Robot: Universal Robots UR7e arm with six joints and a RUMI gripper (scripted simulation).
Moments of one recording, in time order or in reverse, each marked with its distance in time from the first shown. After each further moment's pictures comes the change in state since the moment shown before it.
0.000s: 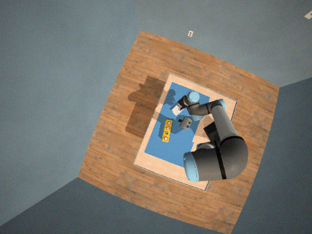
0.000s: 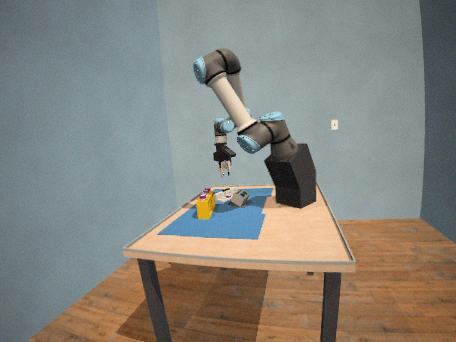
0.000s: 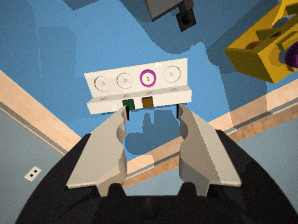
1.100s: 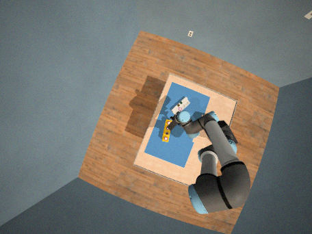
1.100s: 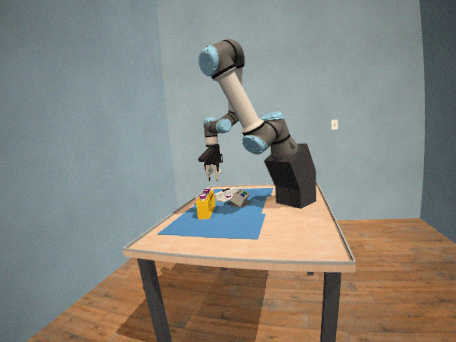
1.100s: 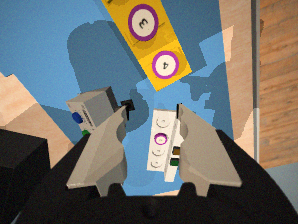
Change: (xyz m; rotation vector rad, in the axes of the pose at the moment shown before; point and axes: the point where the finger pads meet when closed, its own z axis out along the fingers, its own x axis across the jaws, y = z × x) arm 0.150 -0.050 0.000 0.013 0.009 1.341
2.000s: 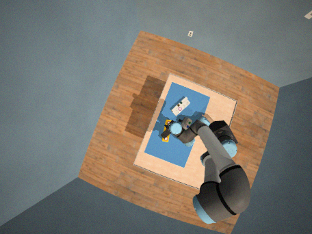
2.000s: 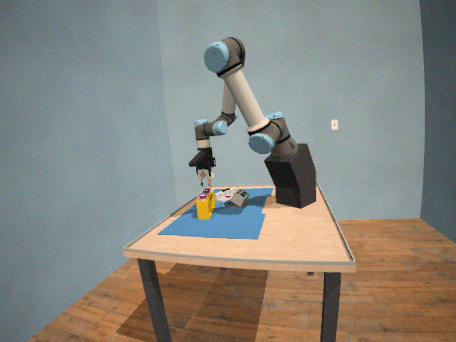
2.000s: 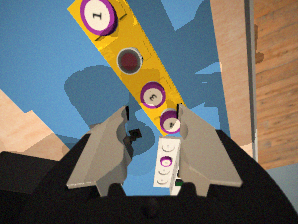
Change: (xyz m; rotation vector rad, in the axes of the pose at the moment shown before) arm -0.007 -0.083 0.014 -0.020 -0.001 0.029
